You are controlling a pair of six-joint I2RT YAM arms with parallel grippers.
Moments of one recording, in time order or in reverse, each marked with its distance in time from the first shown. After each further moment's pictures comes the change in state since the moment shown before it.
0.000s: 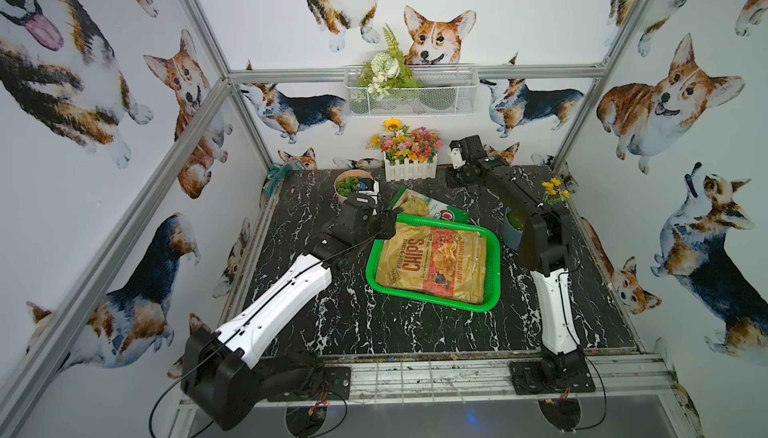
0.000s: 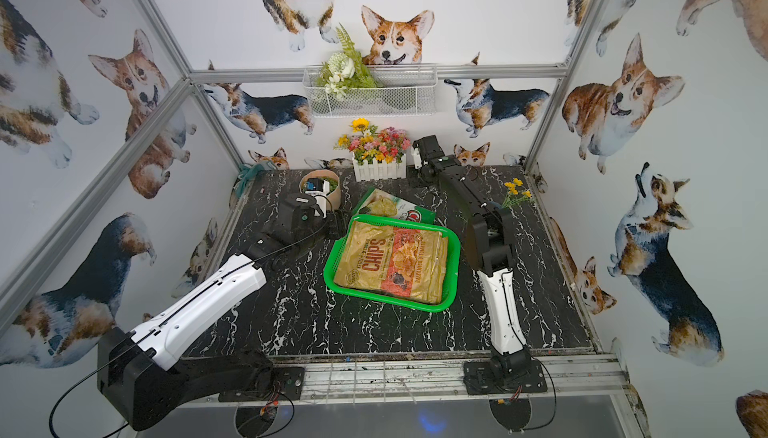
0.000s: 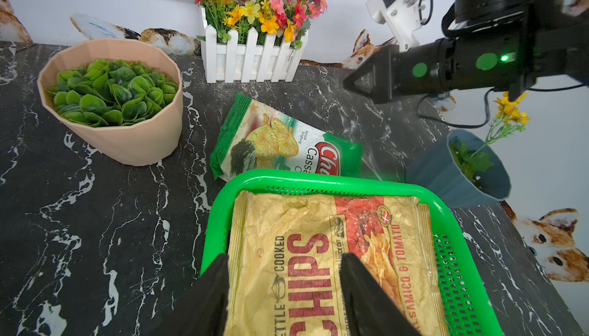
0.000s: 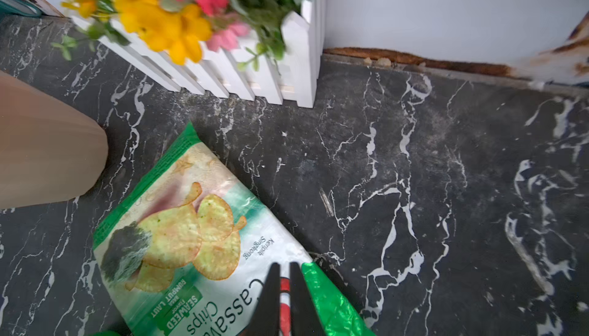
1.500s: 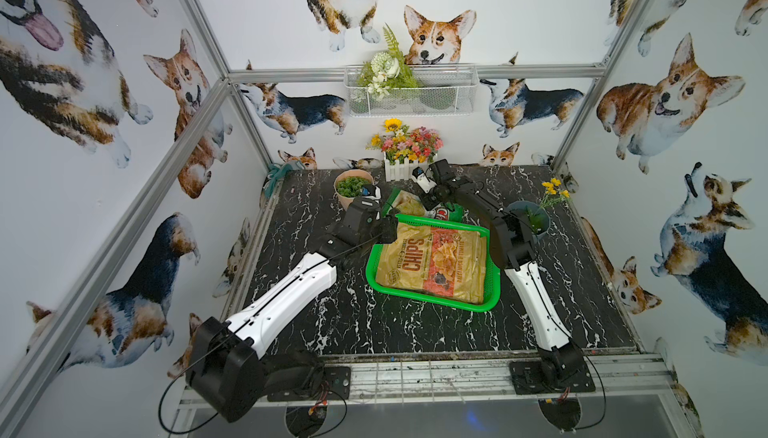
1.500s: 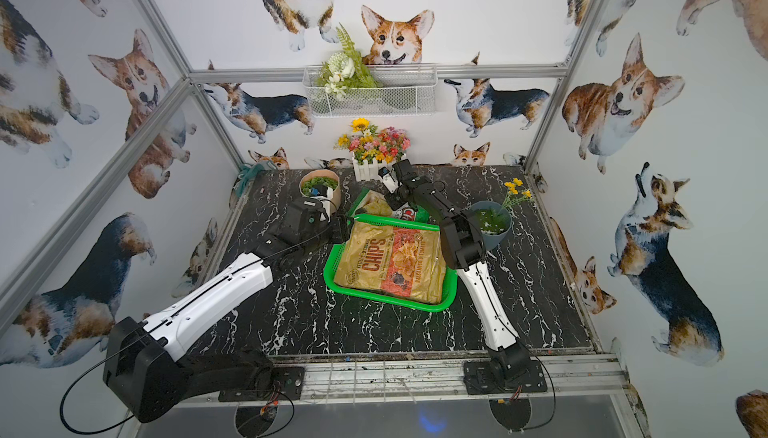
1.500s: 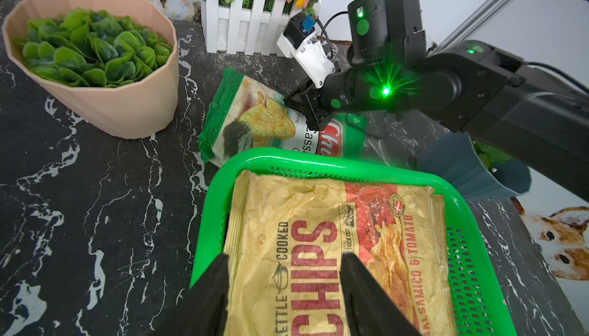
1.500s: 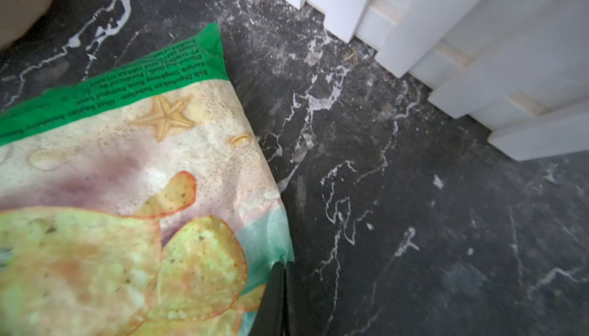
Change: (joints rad) left arm 0.000 0.043 -0.049 0.018 0.012 -0.055; right arm 0.123 0.283 0.140 0.098 -0.004 -0.401
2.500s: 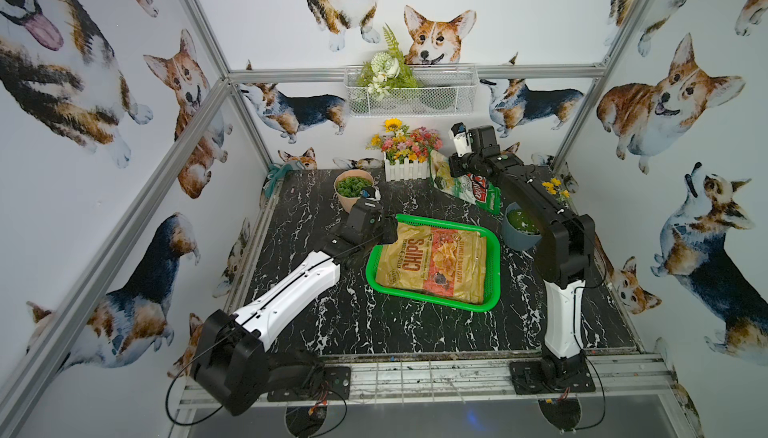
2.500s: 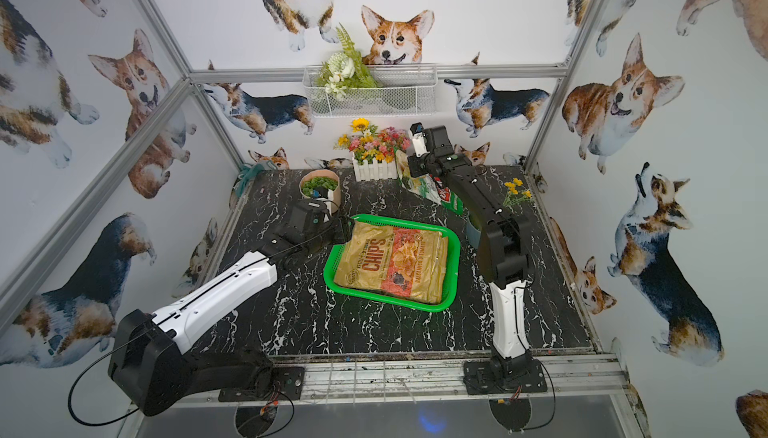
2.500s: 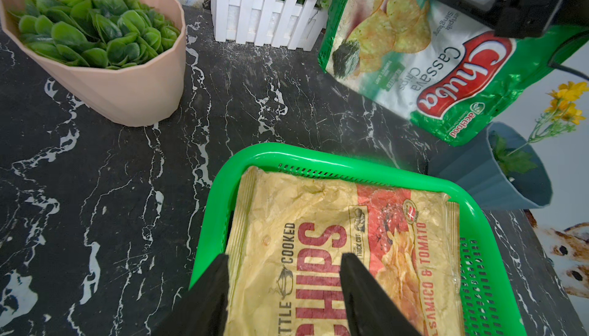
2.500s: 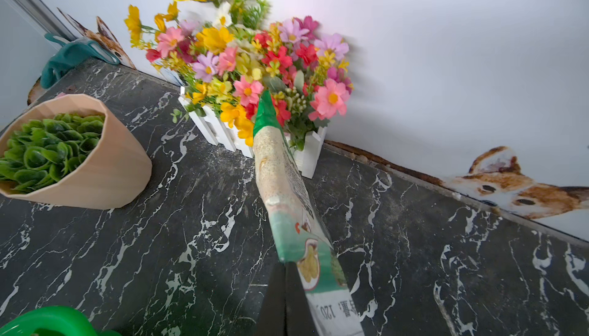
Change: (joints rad) left arm 0.001 0.033 -0.014 0.024 -0.022 -0.031; right arm -0.077 -0.542 -0.319 0.115 0.036 0.211
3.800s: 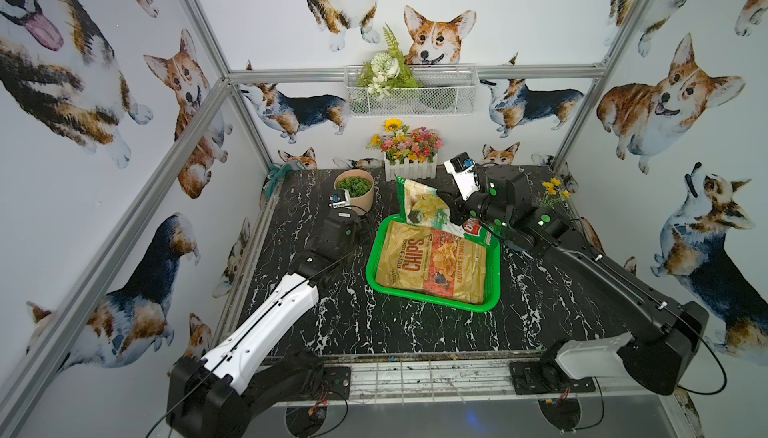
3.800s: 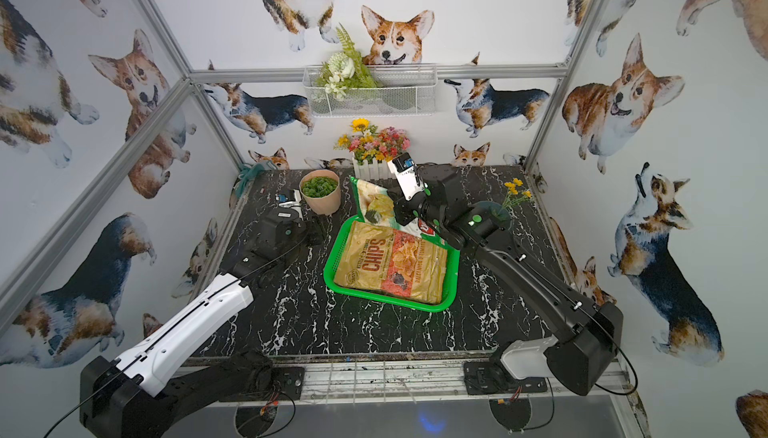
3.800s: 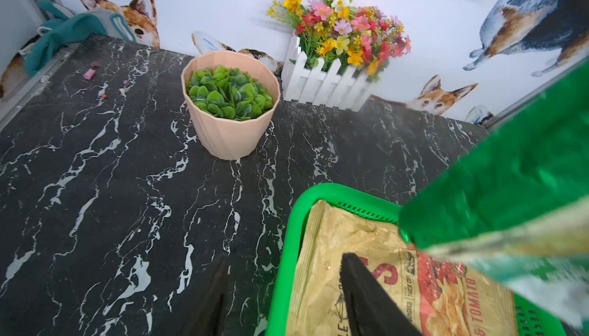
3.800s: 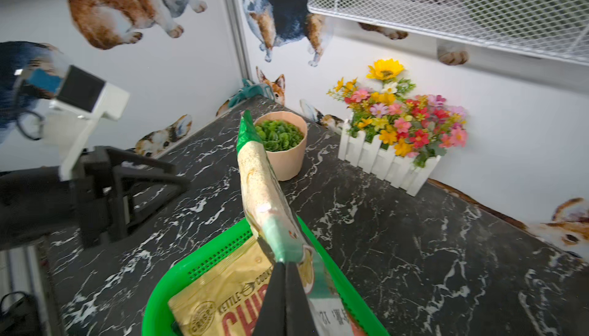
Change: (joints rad) left arm 0.089 -0.229 -0.127 0.030 -0.183 0.028; right arm 0.308 -0.779 -0.697 0.161 -0.054 0.087
